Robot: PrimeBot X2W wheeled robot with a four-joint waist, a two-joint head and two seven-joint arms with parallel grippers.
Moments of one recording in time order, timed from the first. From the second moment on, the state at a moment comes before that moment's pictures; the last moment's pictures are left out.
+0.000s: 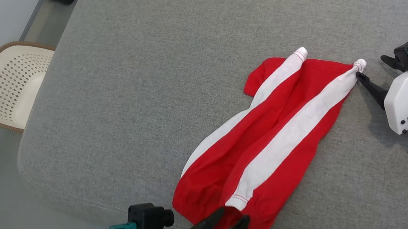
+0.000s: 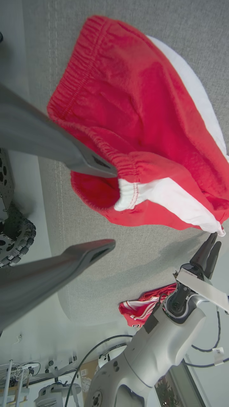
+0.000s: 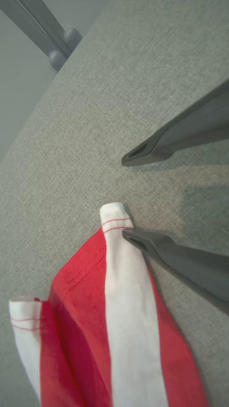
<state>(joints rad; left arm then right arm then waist) 0.01 0.29 -0.68 -0.31 -0.97 -0.01 0.28 -0.48 -0.50 0.51 0.54 0.36 0.13 0.08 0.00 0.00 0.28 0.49</state>
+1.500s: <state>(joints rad) 0.08 0.16 -0.52 -0.27 -1.37 0.10 0.31 -0.63 -0.52 0.76 0.51 0.52 0.12 0.08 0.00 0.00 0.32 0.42</state>
